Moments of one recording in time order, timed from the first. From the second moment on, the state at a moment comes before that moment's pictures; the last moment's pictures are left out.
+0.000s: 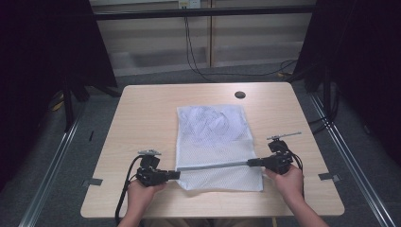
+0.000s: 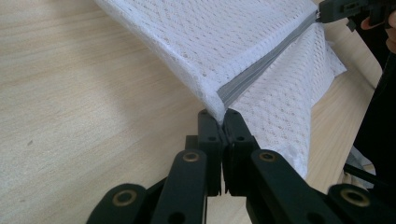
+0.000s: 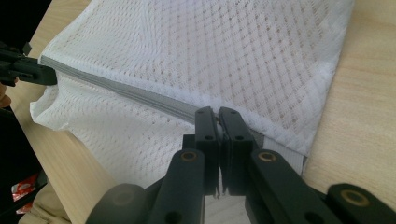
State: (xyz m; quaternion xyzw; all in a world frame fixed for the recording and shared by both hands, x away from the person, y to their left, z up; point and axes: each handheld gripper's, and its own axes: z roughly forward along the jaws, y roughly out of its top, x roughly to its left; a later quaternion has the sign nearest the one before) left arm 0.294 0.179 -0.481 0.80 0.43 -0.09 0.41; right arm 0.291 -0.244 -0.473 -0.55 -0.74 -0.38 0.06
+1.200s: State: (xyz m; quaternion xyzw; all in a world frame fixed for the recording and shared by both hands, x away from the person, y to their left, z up) left arm 0.295 0.179 -0.483 0.80 0.44 -0.10 0.40; right arm 0.285 -0.268 -0.470 -0.57 -0.73 -0.38 0.04
